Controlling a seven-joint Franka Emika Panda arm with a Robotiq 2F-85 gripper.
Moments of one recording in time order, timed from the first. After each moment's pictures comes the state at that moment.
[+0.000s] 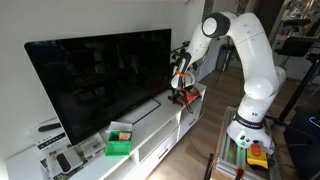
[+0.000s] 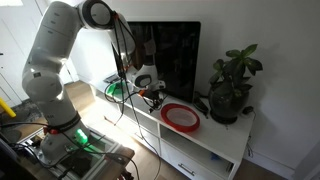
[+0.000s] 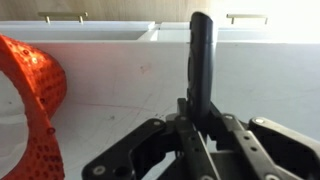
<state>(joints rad) -0.33 0.65 -0.04 -2.26 0.04 2.98 -0.23</state>
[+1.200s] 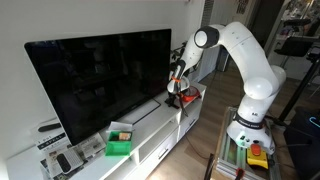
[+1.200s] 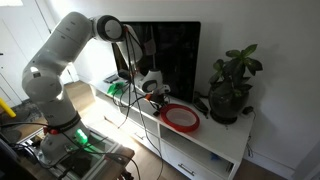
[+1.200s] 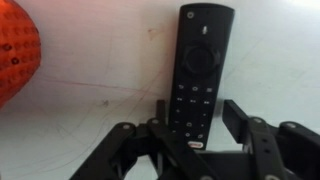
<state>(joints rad) -0.34 0.84 -0.04 -2.04 0.01 2.98 -0.24</state>
